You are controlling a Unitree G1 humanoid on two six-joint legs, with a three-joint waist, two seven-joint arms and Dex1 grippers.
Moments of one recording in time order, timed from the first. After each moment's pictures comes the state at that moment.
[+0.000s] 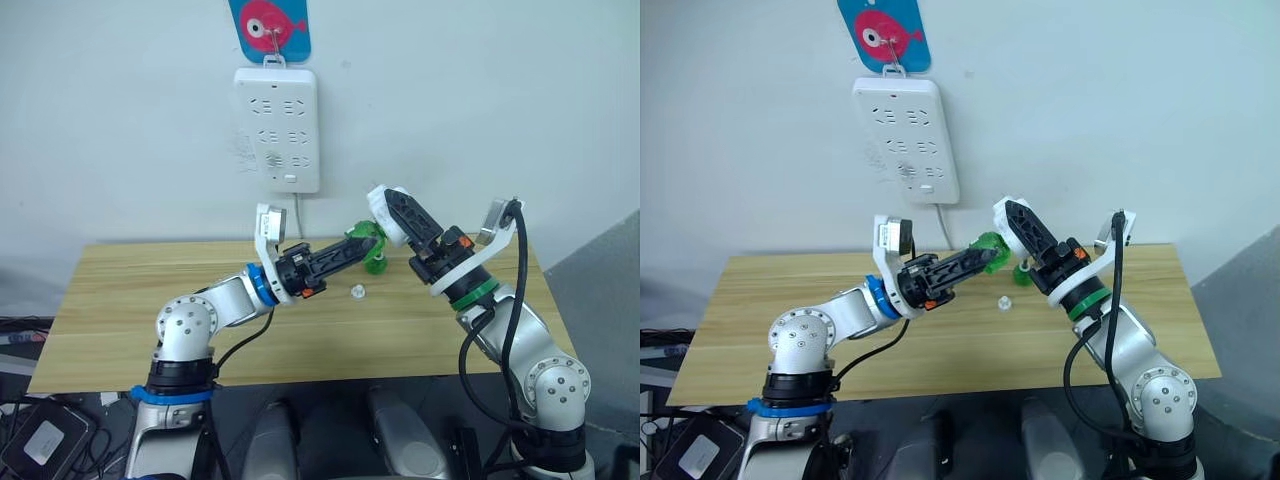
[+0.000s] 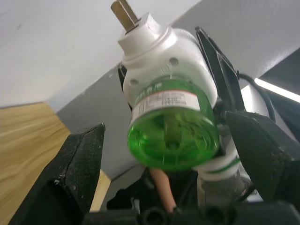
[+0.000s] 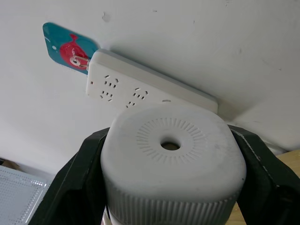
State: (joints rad) left arm -0.43 0.34 0.12 -0.14 -1.31 1.05 -0.58; right arm -0.22 -0.20 0.00 -0.63 1.56 0.51 -0.35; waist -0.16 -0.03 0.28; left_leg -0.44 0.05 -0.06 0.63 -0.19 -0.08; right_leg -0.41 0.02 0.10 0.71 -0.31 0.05
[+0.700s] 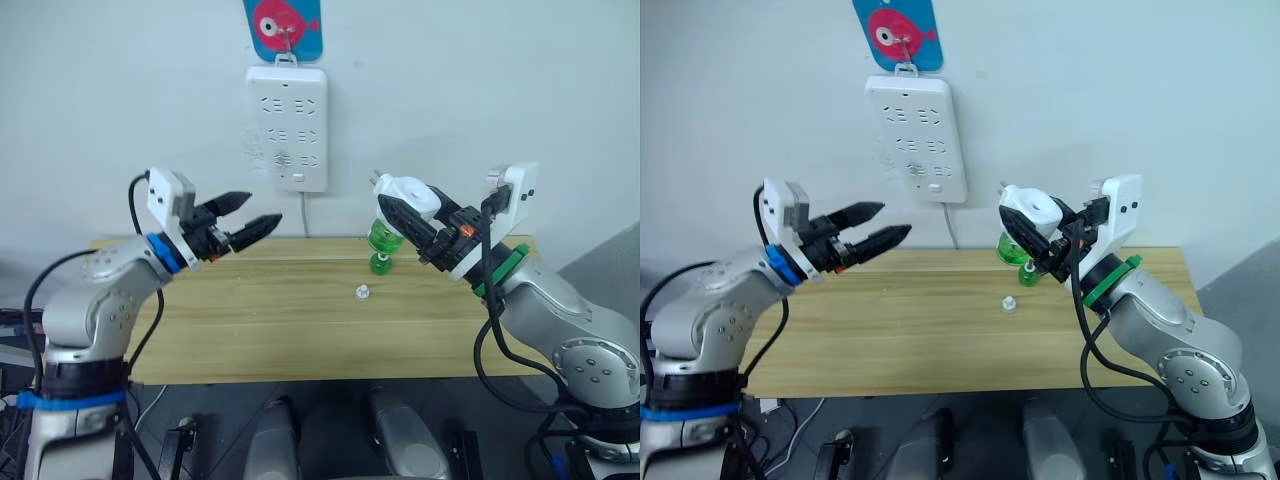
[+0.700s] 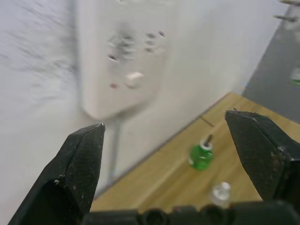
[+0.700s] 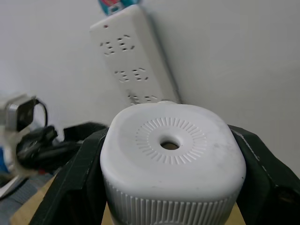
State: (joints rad) left arm -0.48 0.69 0.20 -0.05 -0.72 0.60 -0.77; right arm -0.39 -0.56 0.03 -0.70 1.13 0.65 -0.11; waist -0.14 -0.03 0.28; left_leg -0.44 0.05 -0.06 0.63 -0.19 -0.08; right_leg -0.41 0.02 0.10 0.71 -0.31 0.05
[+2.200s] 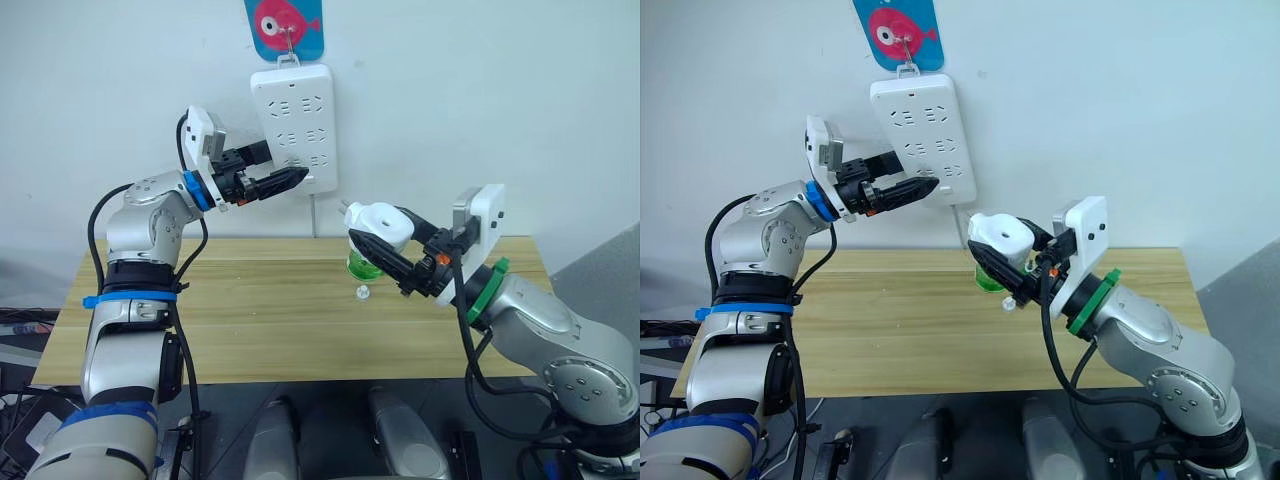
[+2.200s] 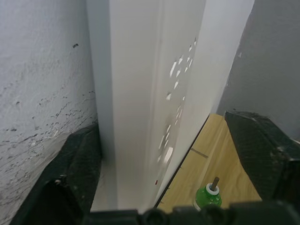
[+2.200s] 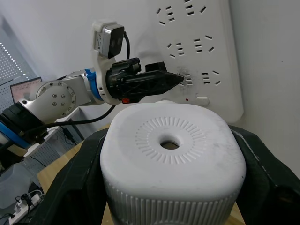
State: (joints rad) left arm -0.92 0.54 0.10 0.53 -0.46 0.35 -1.11; right arm -0.36 -0.49 0.07 -0.78 1.04 0.75 0.00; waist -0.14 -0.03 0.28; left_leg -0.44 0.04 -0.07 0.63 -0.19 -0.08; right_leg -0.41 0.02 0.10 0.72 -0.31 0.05
